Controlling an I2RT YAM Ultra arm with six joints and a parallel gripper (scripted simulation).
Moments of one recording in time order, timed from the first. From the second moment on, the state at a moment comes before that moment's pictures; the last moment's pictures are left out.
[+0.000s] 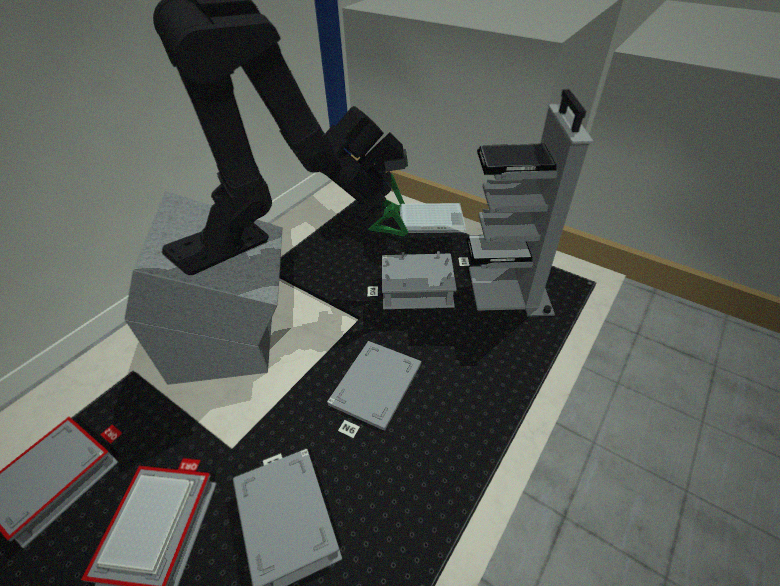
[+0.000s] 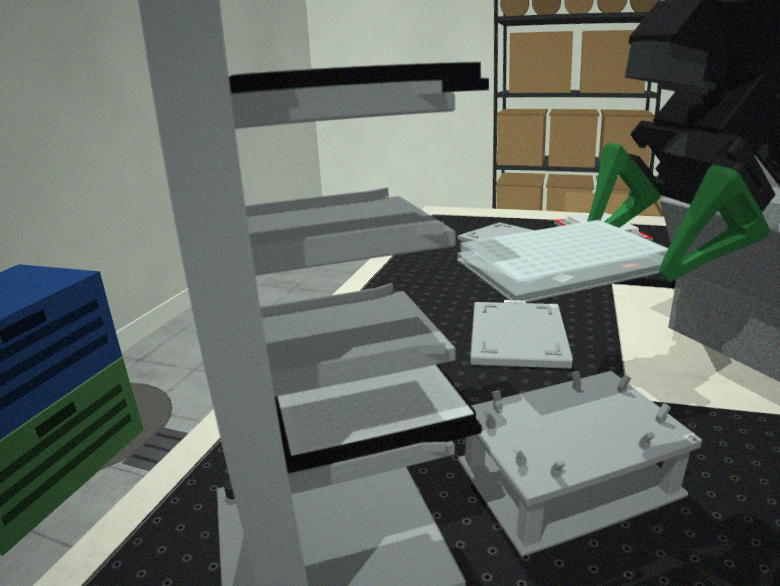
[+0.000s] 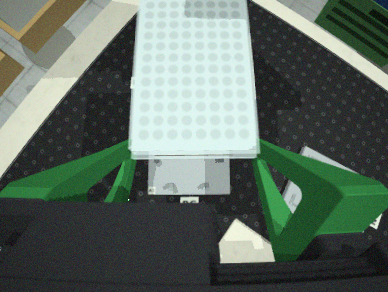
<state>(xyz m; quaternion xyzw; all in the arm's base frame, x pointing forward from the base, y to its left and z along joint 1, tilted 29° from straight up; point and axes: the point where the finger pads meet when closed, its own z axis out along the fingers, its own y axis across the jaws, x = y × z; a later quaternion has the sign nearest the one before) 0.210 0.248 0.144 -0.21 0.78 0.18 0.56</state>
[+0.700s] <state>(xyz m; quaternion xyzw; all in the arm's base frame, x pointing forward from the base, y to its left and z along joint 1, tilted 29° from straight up) 0.224 0.257 0.148 -0.21 0.78 0.18 0.56</state>
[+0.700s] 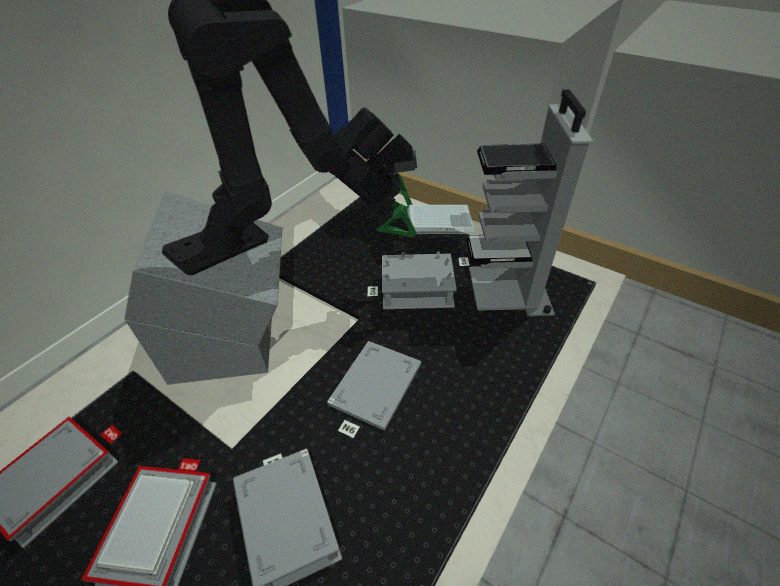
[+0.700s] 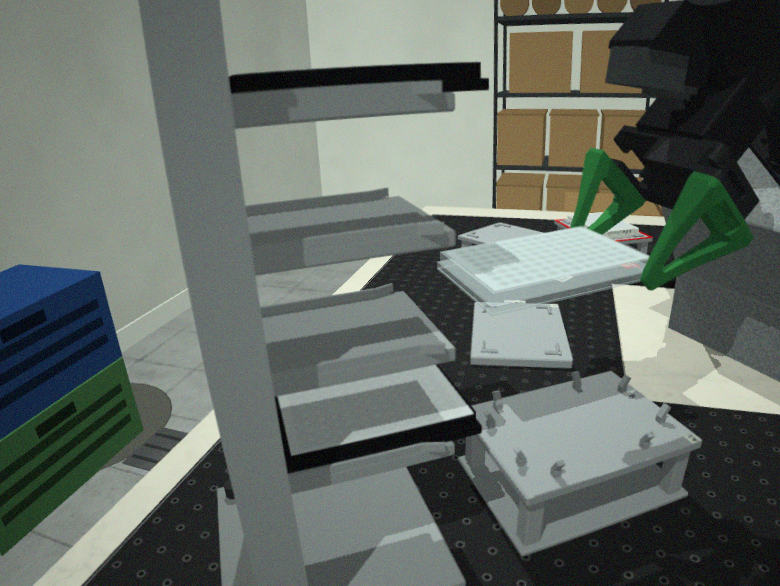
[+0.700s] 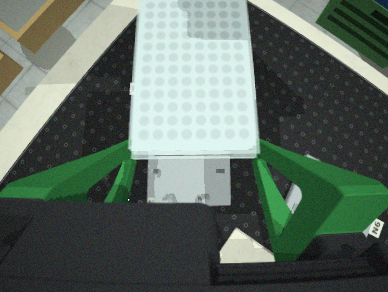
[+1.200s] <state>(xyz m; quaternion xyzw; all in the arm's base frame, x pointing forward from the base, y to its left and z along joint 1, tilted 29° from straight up) 0.234 0.263 0.154 -0.21 0.78 0.18 0.56</state>
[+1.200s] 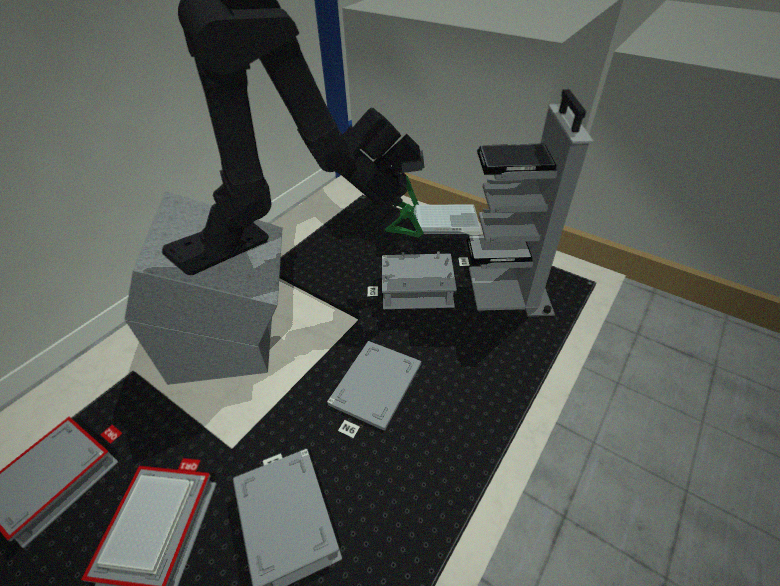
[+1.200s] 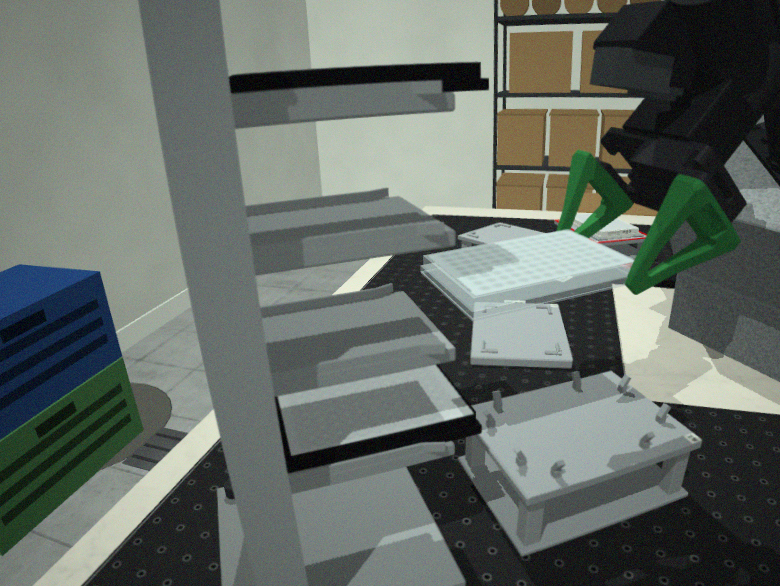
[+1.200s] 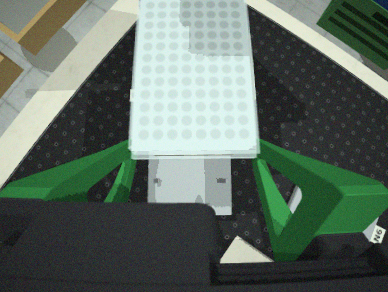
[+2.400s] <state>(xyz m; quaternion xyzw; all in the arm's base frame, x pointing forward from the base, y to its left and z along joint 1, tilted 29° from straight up) 0.251 0.274 0.165 -0.21 0.78 0.18 0.56</state>
